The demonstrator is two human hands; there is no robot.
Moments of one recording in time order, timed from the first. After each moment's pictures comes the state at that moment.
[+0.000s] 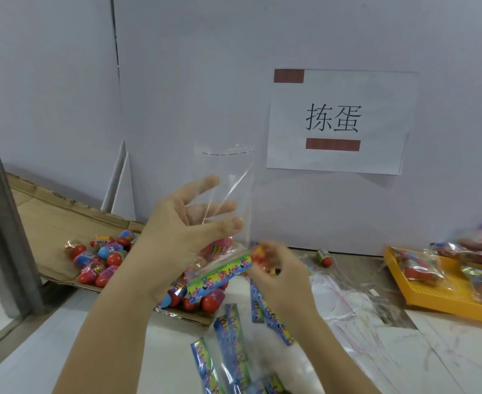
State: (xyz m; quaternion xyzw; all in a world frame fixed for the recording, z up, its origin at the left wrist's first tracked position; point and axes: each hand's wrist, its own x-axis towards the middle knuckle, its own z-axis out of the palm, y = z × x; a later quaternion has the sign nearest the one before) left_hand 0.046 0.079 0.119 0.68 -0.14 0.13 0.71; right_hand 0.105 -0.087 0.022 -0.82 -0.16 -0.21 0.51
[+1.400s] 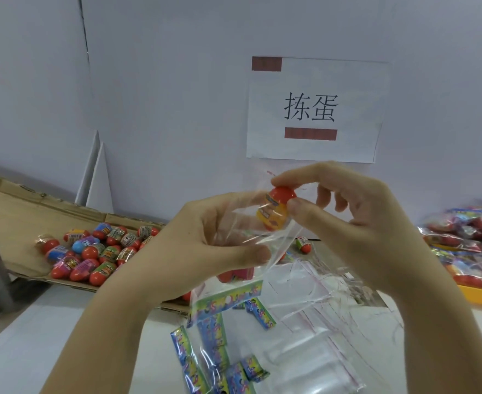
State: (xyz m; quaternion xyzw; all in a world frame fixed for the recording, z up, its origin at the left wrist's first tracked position) left_hand 0.029 0.049 0.122 0.75 -0.28 -0.01 0.60; right_hand 0.018 -0.155 0.155 -0.83 -0.31 -0.25 0.39
